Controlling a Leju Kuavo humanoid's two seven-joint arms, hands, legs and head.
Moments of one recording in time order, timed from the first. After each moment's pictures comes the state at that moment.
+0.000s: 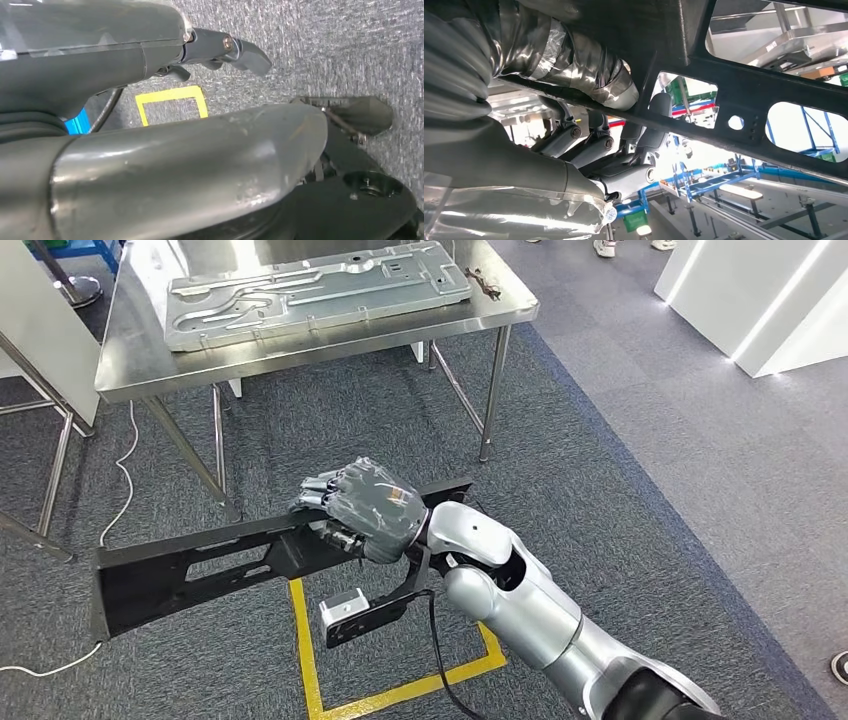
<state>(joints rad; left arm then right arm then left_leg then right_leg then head) 0.00 -0.23 0.85 -0.40 -0.84 -0.33 0.04 -0.48 -0.02 0.56 -1.69 0.92 0.03 -0.26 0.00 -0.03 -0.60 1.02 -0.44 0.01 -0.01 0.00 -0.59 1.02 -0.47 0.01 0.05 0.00</state>
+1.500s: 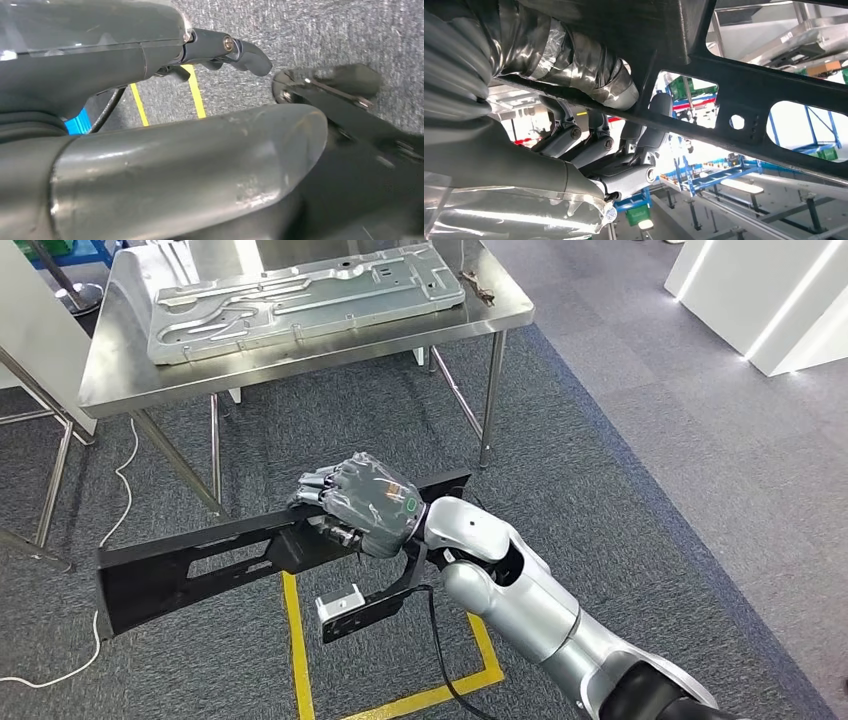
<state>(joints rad) 0.00 -0.24 0.90 -0.39 -0.85 -0.35 0.04 -0.50 -0.02 0.57 -1.67 0.95 0.02 -0.26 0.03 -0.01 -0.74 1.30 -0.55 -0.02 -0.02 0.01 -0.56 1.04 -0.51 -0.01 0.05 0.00</state>
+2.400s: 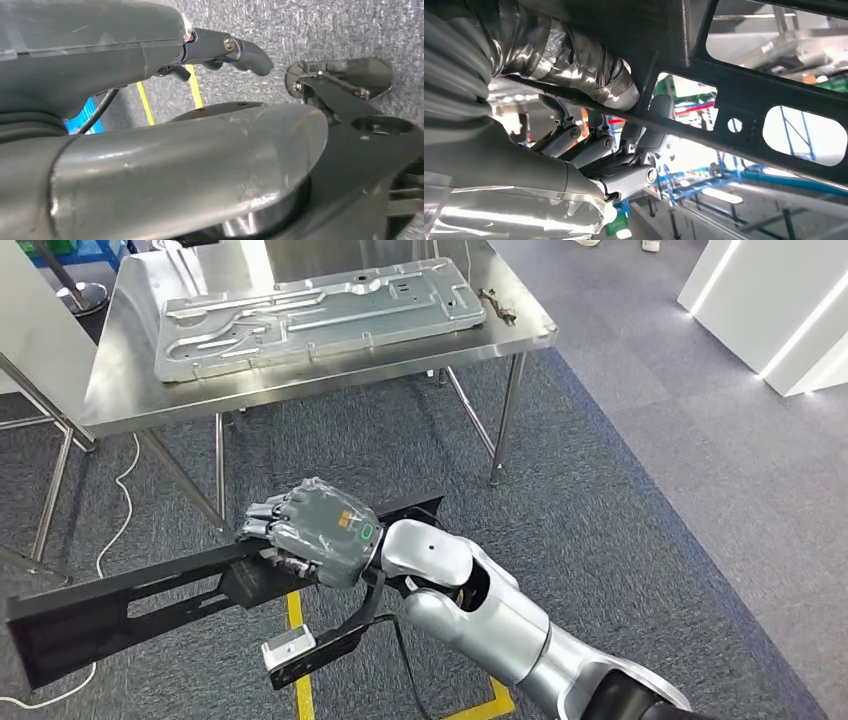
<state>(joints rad) 0.02 -0.29 0.93 -0.42 -0.86 -0.37 0.07 -0.52 0.07 0.68 -1.67 1.01 0.04 -0.20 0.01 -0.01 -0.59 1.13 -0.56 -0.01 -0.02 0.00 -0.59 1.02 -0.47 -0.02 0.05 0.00</state>
